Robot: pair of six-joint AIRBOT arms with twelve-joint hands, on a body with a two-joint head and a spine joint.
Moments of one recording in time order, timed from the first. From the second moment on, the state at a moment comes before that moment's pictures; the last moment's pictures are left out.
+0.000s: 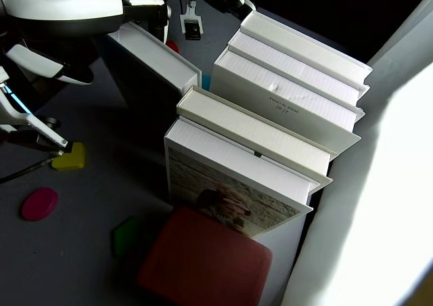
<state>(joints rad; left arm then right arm) 1.11 -1.13 1.38 -0.20 -1.45 0.05 -0.11 -1.07 1.26 -1.70 0.75 0.42</state>
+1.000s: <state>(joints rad) 1.13 -1.13 1.37 -0.22 -1.48 0.05 -0.37 -0.79 1.21 -0.77 0.71 -0.12</state>
